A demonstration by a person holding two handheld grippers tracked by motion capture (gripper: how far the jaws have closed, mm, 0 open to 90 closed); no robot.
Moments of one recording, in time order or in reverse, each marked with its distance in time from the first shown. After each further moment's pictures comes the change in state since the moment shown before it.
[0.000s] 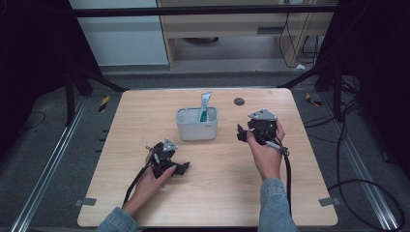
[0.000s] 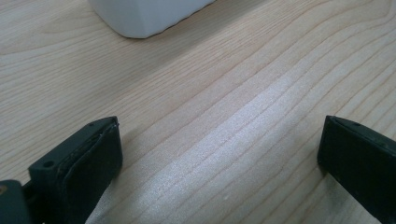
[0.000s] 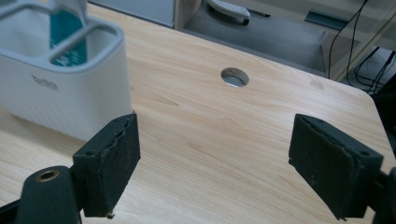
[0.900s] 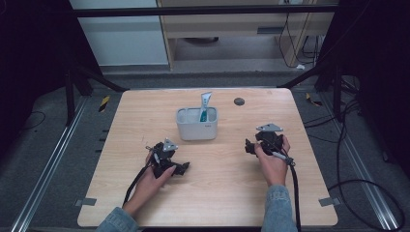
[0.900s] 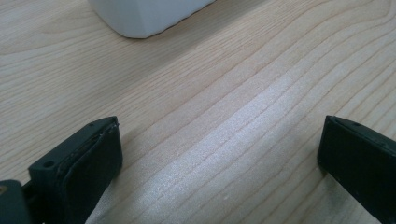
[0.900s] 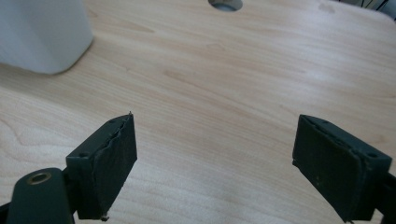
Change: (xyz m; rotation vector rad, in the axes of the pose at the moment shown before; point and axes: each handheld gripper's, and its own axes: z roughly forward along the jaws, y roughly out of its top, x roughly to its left) left arm 0.000 0.000 0.000 0.000 -0.001 -0.001; right arm -0.018 -0.059 0.024 0.135 0.001 0.048
